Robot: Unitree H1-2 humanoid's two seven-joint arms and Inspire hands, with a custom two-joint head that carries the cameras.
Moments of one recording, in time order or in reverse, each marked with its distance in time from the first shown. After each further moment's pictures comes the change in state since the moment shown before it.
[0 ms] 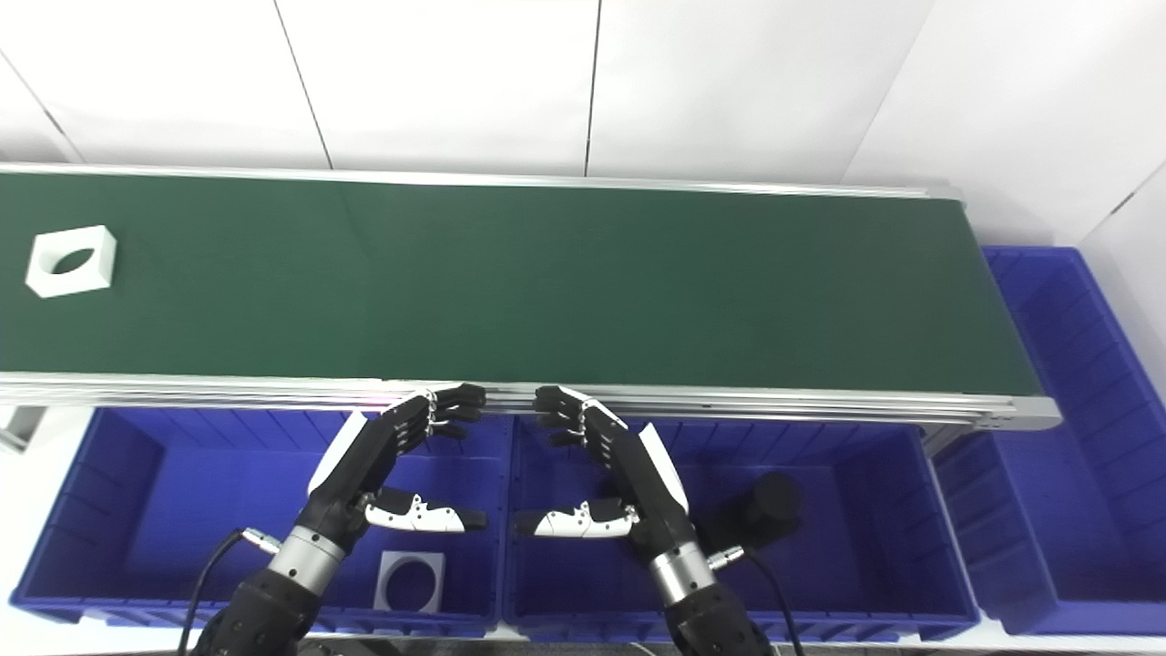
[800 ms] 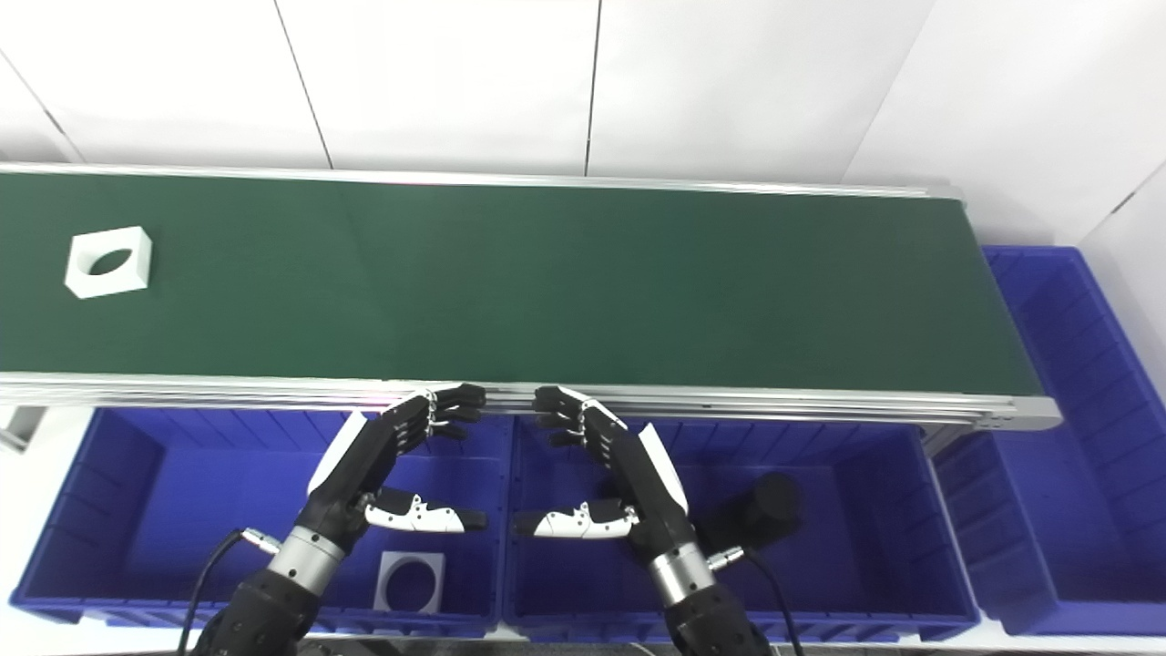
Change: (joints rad) left arm 0.000 0.000 0.000 0.000 0.000 -0.004 0.001; right arm 0.000 0.002 0.000 0.004 -0.005 -0.010 -0.007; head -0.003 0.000
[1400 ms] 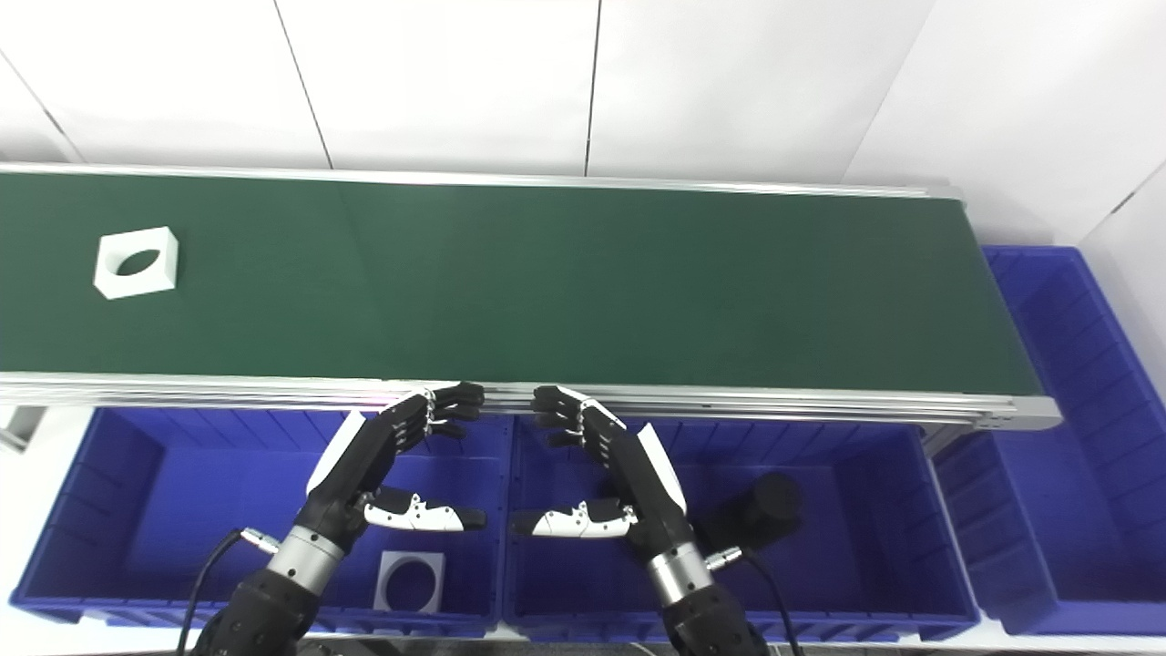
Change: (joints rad) left arm 0.000 0.002 0.000 0.000 -0.001 0.000 0.006; right arm 0.000 0.006 0.000 0.006 0.000 -0.002 -0.002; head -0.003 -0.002
